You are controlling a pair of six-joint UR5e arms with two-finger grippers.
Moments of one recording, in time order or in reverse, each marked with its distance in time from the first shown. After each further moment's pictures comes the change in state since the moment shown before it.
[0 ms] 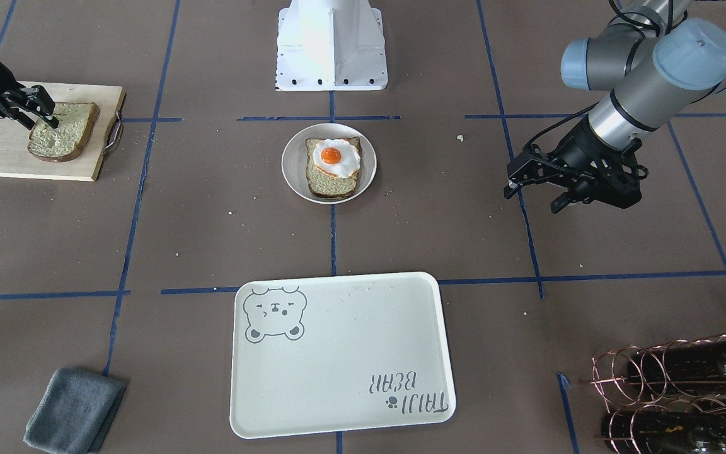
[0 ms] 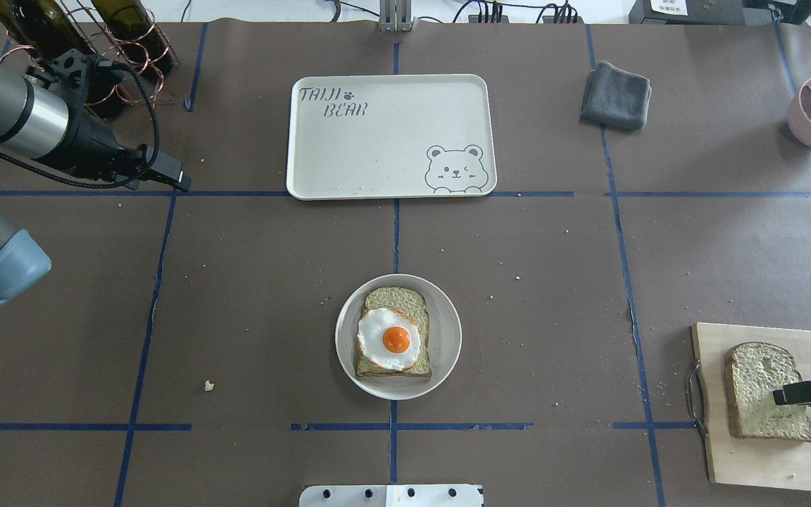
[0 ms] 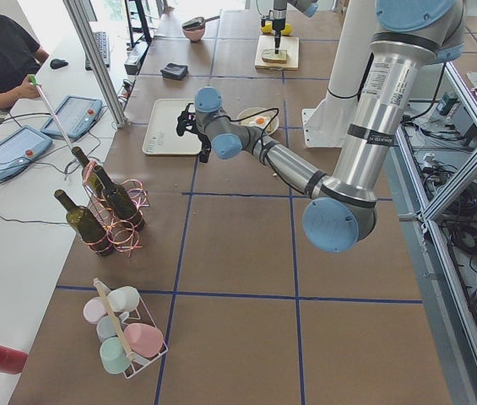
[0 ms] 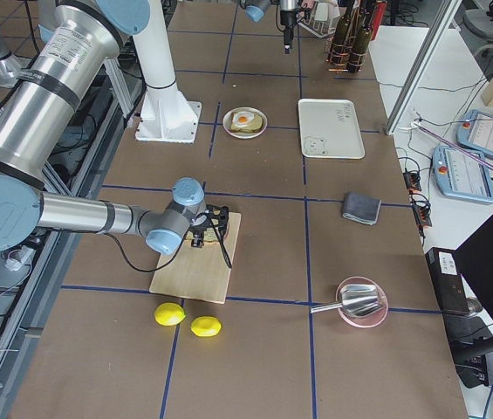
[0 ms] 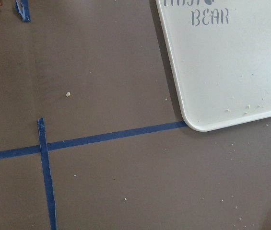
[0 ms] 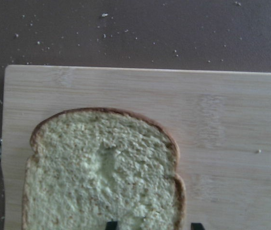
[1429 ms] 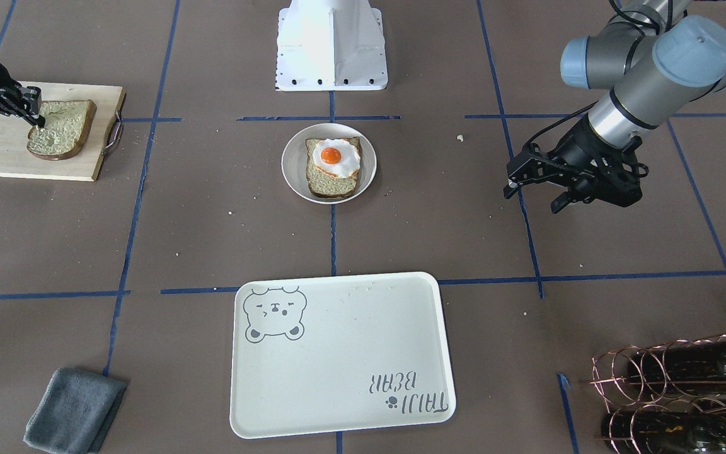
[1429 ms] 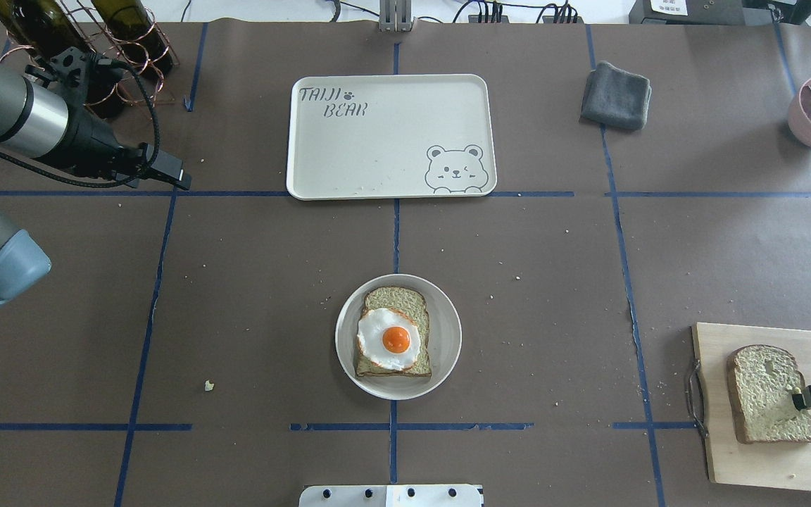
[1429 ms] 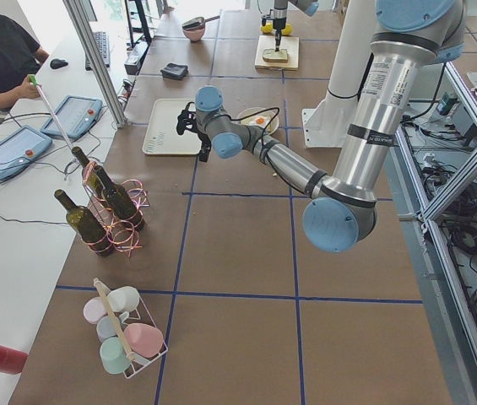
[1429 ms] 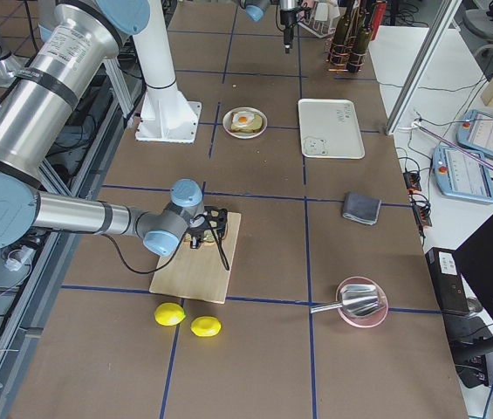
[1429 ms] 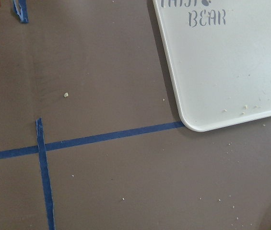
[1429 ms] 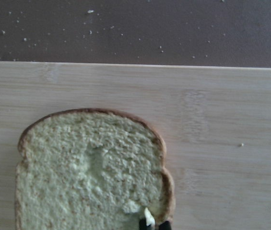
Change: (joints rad) left arm 0.001 -0.001 -0.007 0.001 0.017 -0.002; right arm -0.001 -0.012 0.000 0.000 -0.005 0.000
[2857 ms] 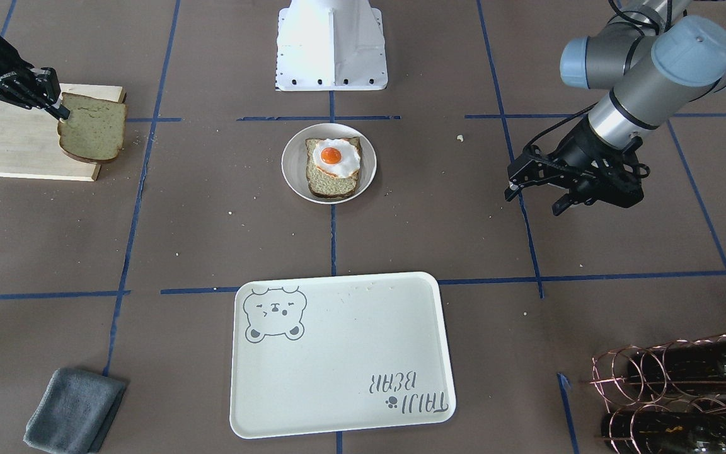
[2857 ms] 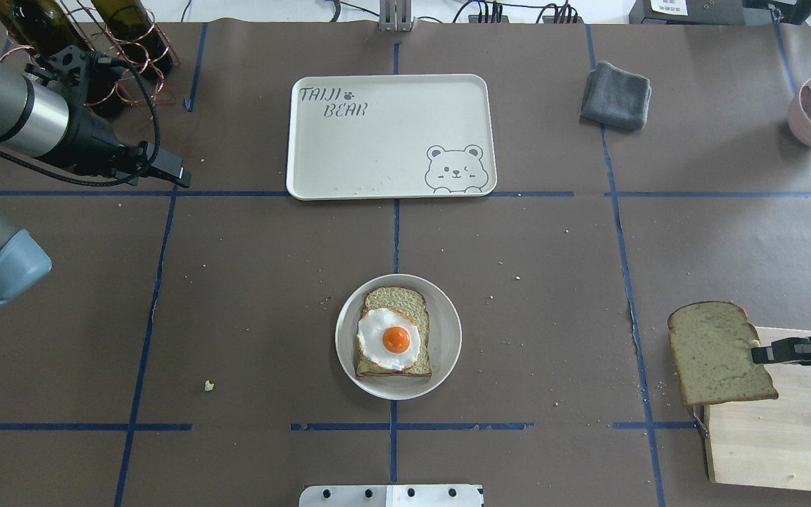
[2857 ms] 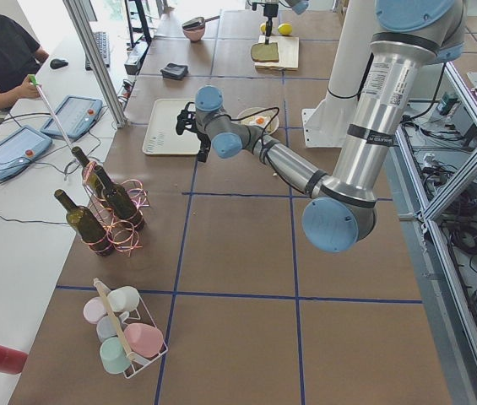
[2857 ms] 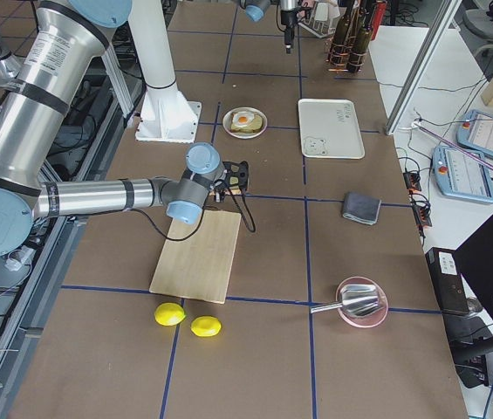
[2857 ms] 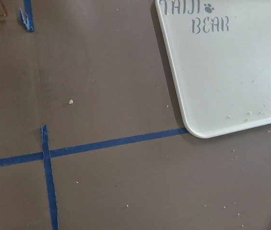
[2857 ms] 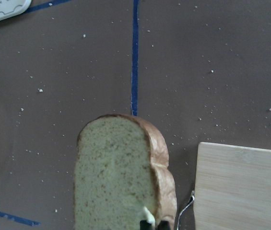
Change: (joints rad) left arm 0.000 -0.001 0.001 0.000 0.011 -0.001; right arm 0.257 0.162 0.160 -0.001 0.257 0.007
